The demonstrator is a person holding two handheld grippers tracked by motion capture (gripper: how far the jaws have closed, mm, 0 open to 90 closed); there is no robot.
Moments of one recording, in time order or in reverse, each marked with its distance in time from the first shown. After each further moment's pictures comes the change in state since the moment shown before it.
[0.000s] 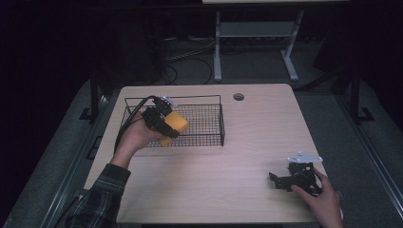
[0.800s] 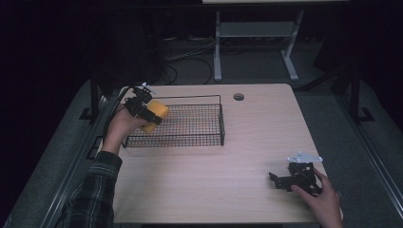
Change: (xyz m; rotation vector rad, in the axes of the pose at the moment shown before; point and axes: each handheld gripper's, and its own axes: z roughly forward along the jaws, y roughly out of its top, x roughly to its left) left arm 0.074 -0.017 0.000 -0.018 0.090 -0.169; right arm 0.000 0.000 0.000 -0.001 0.000 0.002
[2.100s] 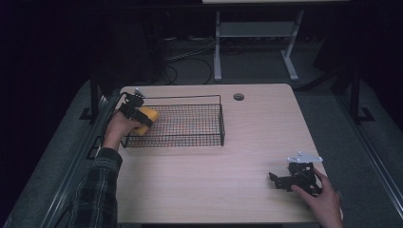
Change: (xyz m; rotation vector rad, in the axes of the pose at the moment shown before) left arm 0.045 -0.021 0.050 0.105 0.023 -0.111; right arm 0.000 0.000 0.000 0.000 0.001 0.001
